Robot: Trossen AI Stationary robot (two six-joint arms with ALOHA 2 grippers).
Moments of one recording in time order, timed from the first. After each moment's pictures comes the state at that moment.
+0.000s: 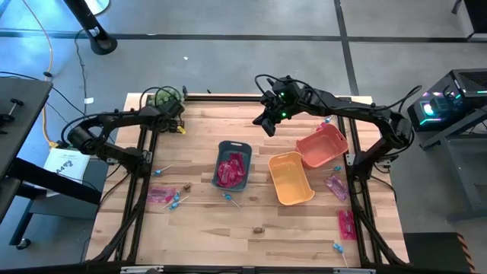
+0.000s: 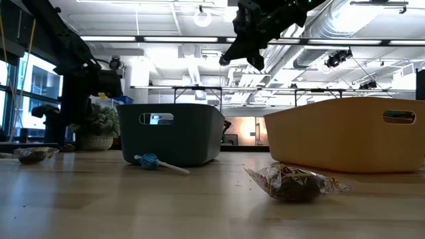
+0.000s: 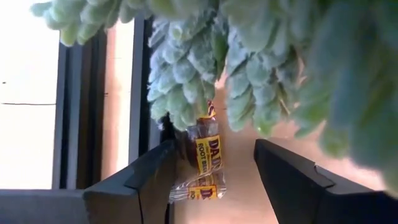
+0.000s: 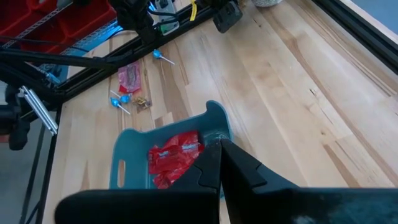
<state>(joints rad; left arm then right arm) 0.93 1.38 0.53 -0.54 -0.48 -0.58 -0.41 1.58 1.34 -0.44 -0.39 0.21</state>
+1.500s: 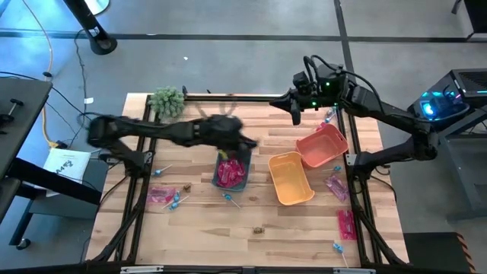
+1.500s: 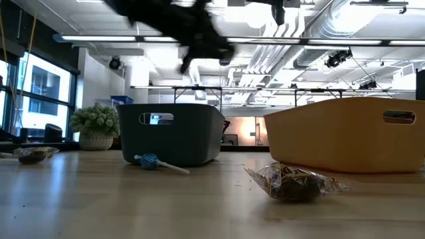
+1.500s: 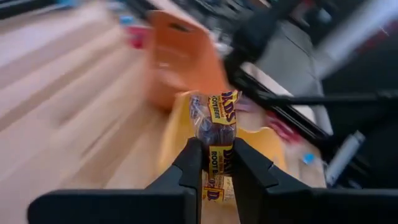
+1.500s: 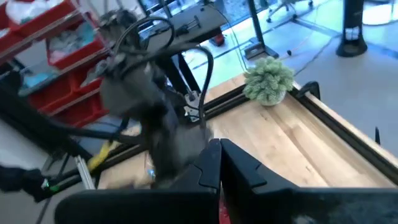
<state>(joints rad) 0.12 1.62 1.12 0.07 0.07 -0.52 -0.42 1.26 1.34 -0.38 -0.33 0.31</state>
